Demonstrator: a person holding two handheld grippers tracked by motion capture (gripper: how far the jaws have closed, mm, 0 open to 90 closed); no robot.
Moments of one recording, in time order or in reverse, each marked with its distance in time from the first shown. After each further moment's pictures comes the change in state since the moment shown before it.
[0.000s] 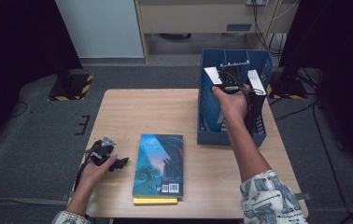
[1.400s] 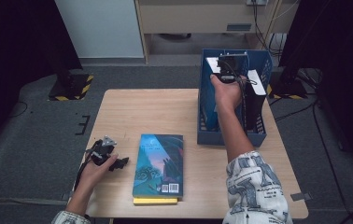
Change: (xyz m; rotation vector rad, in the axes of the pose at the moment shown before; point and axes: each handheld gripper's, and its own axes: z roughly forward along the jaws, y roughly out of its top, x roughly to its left) left arm 0.000 0.001 0.000 0.008 -0.005 0.009; right arm -0.007 0.028 0.031 -0.062 -0.067 0.097
